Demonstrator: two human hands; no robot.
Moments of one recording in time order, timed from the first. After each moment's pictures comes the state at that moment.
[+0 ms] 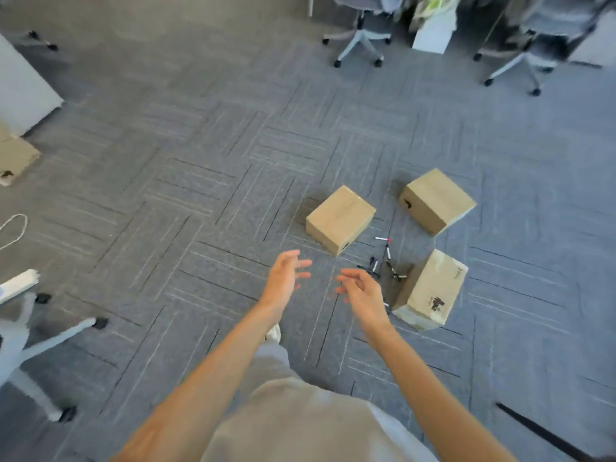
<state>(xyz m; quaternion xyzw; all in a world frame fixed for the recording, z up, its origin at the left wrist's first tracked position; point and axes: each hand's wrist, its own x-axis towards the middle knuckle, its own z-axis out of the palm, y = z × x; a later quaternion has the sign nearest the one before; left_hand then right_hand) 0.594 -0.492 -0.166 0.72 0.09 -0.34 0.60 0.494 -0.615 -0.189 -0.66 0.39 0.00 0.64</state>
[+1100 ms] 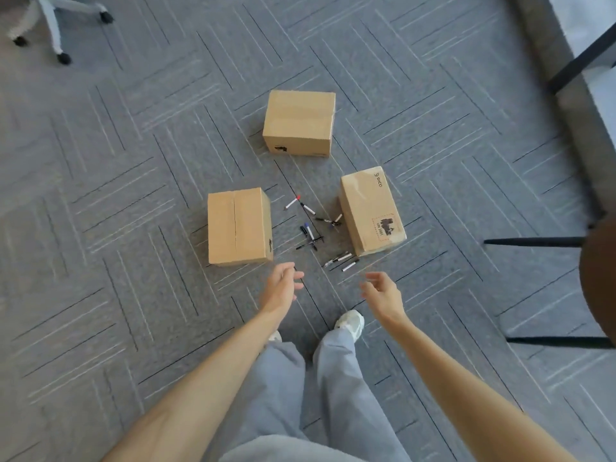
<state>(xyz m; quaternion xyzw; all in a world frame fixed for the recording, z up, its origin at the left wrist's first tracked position) 0.690 -0.760 -0.348 0.79 -0.18 -0.53 0.26 0.490 -0.788 -0.376 -0.42 0.71 -0.08 0.57</state>
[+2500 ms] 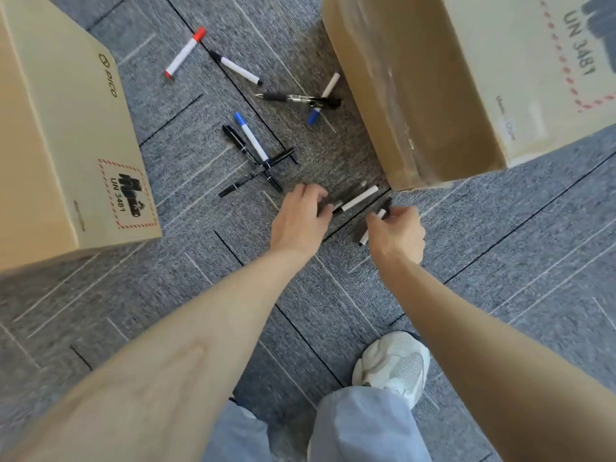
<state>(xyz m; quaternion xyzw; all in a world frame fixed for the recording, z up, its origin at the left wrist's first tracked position) 0.676 -0.873 -0.999 0.72 -0.58 -0.39 0.05 0.537 -0.870 -1.008 -0.27 0.89 -0.04 0.36</state>
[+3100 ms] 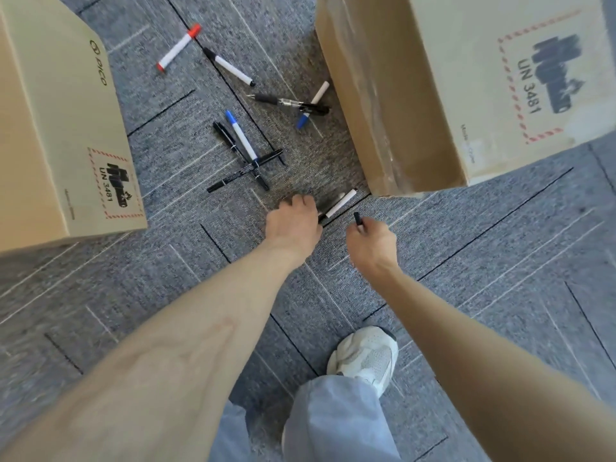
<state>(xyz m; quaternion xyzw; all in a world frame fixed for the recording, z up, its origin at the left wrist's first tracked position) 0.662 -0.876 -0.993 0.63 -0.69 -0.28 -0.21 0.530 -0.864 -0.974 -0.39 0.79 0.02 0.48</state>
